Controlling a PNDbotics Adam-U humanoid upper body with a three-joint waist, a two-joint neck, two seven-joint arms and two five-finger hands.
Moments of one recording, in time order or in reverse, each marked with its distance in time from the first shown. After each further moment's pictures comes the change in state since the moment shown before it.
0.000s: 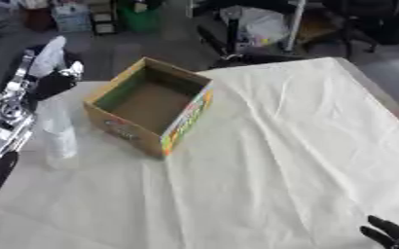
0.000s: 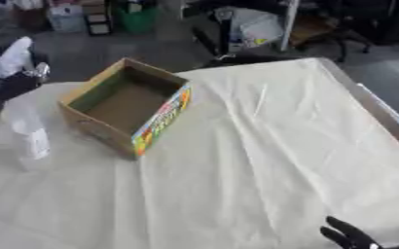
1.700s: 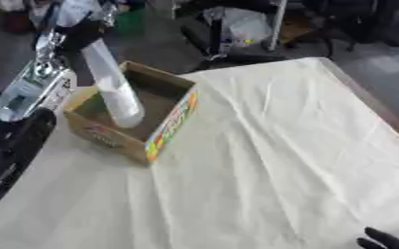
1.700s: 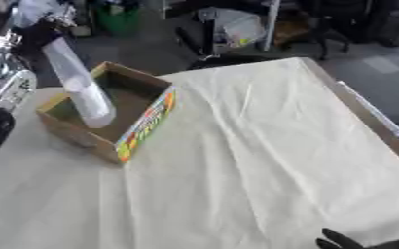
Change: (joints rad) left arm -0.251 -0.052 -0.102 0.066 0.259 -0.185 -0.029; right arm -0.027 0.001 0.055 0.000 0.011 -0.002 0.001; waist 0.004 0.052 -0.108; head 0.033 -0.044
